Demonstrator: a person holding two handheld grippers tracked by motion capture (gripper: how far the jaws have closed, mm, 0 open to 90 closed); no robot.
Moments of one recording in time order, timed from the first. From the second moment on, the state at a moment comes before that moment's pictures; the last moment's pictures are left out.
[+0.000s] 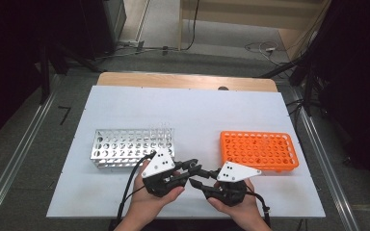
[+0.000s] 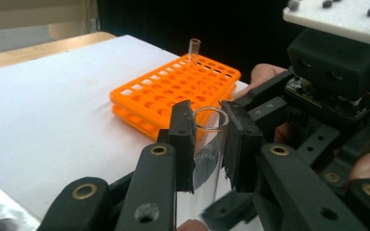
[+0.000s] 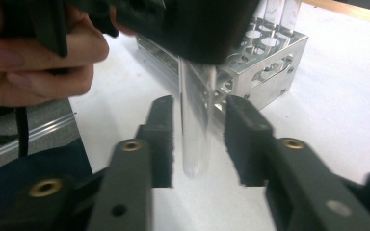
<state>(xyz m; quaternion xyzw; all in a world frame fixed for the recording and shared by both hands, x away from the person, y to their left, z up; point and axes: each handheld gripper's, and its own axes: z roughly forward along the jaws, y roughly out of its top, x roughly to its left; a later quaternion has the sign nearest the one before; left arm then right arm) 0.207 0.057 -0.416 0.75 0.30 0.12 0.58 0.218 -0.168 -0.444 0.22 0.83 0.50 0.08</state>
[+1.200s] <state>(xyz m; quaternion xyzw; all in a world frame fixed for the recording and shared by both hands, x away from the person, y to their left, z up) 0.258 0.163 -0.392 0.69 0.40 0.23 0.56 0.247 -0.296 -0.433 0.32 0.79 0.51 0.14</state>
